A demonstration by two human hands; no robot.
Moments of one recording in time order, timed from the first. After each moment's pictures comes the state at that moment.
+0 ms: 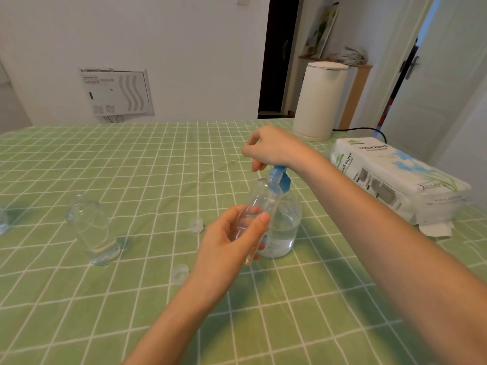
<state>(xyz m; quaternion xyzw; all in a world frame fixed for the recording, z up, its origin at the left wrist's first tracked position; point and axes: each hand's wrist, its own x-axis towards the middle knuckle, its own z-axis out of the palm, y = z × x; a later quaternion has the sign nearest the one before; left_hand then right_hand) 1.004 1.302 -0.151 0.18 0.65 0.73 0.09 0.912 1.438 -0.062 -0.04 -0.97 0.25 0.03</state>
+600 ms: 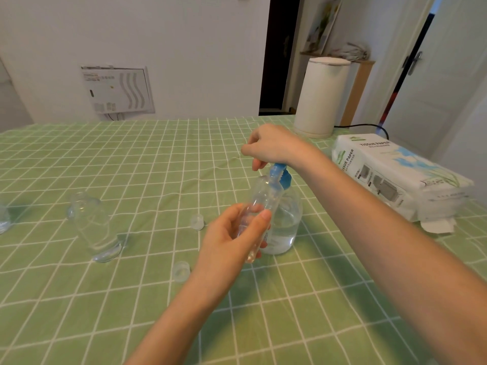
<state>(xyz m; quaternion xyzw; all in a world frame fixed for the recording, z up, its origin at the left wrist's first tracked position) 1.005 1.303 -0.154 0.17 0.64 0.74 0.10 0.908 1.438 -0.068 -0.04 -0.97 0.24 0.02</state>
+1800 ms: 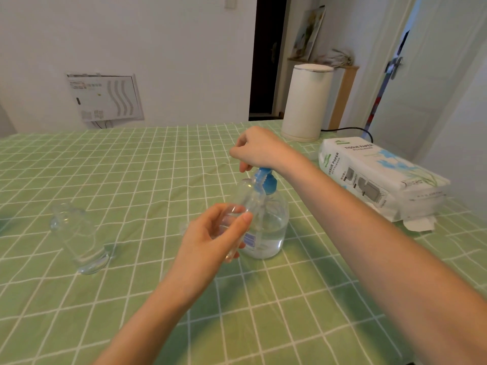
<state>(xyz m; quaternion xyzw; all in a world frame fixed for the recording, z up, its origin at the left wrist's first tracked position) 0.997 1.295 -0.147 0.19 0.67 0.71 0.09 0.911 1.438 -0.064 -0.03 -0.97 0.24 0.07</state>
